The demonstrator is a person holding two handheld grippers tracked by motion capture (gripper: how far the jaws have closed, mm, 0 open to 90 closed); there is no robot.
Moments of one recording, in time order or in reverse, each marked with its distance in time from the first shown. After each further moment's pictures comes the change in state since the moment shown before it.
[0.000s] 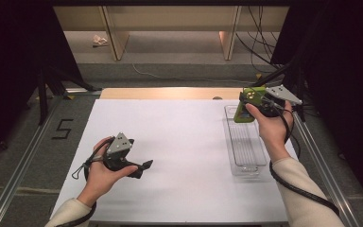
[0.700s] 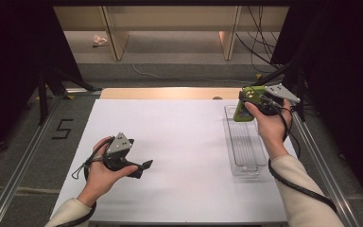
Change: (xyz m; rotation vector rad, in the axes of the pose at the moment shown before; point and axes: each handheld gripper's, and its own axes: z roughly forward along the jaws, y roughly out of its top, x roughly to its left) left arm 0.000 0.000 0.000 -0.001 0.002 -0.001; right arm -0.002 -0.001 0.009 0.006 -0.006 0.002
